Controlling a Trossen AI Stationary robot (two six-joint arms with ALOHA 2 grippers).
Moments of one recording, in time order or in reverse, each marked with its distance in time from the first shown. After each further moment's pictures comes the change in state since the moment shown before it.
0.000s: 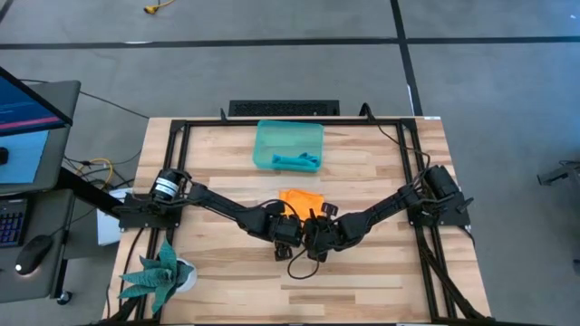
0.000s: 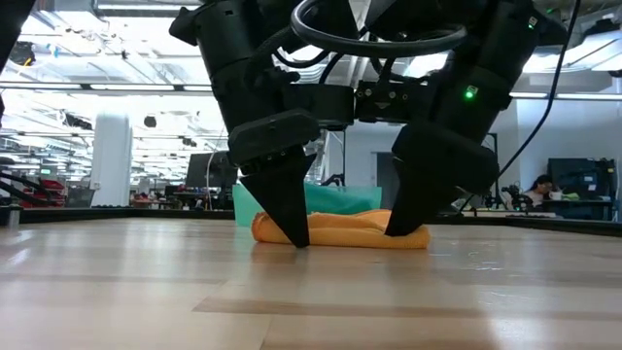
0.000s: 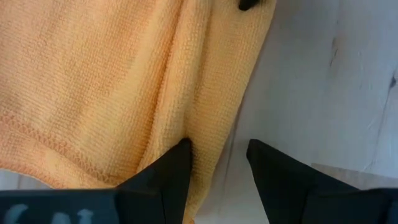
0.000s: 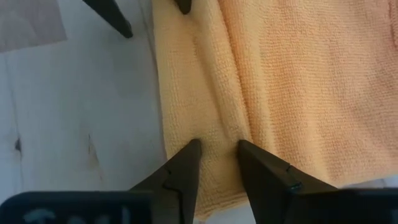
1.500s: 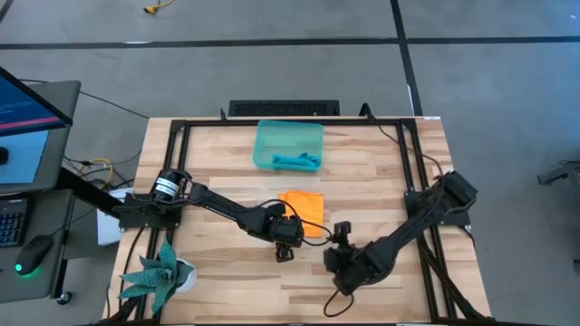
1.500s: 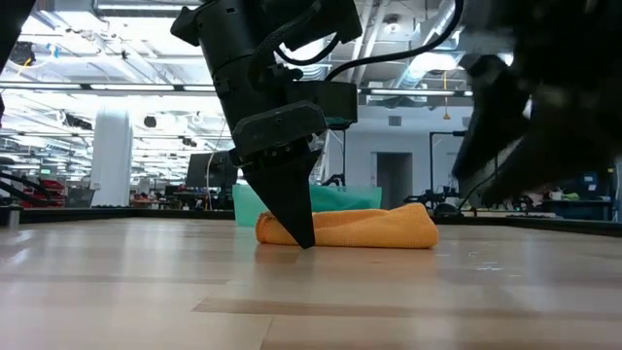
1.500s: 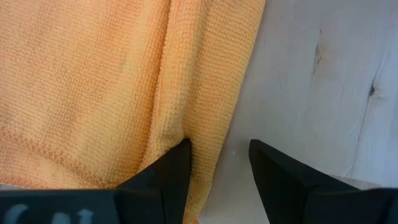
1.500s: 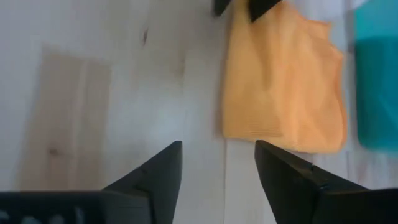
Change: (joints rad) left arm -0.002 0.001 0.004 0.030 0.017 -0.008; right arm 0.274 -0.090 0.000 -0.173 0.280 -0.169
